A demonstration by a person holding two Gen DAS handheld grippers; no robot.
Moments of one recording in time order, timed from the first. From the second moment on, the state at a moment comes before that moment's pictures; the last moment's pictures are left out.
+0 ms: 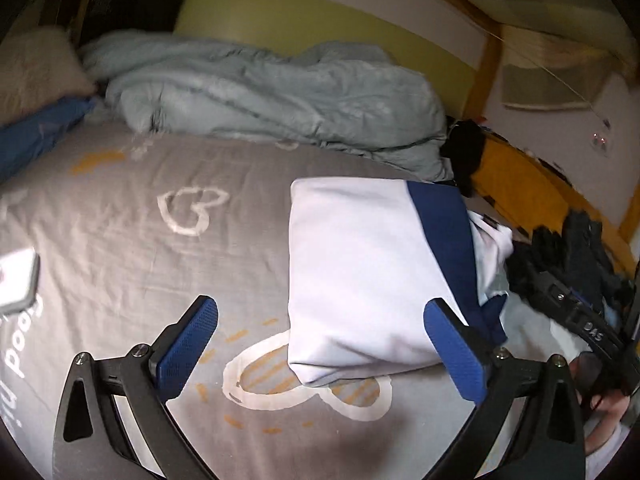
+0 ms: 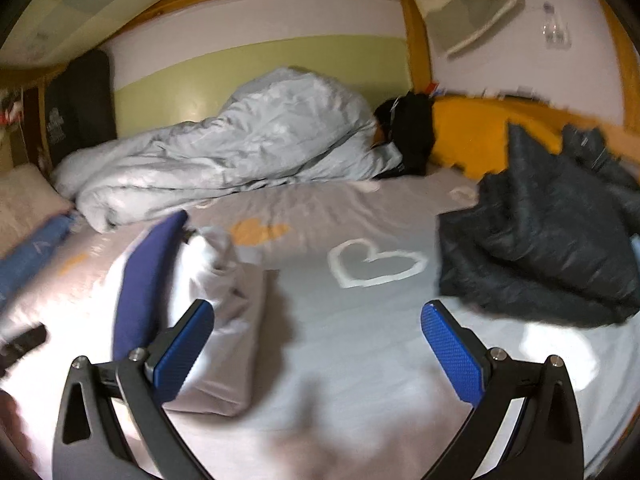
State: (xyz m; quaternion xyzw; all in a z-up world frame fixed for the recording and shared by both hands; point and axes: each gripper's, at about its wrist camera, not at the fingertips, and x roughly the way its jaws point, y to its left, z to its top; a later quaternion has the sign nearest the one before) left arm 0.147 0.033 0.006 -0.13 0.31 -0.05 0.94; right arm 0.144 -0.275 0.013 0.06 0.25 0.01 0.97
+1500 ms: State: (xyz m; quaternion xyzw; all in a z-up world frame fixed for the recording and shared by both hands) left arm 0.273 0.020 0.023 -0.34 0.39 -0.29 0.81; right arm 0.227 -0.287 -0.002 0.35 0.40 0.34 0.78
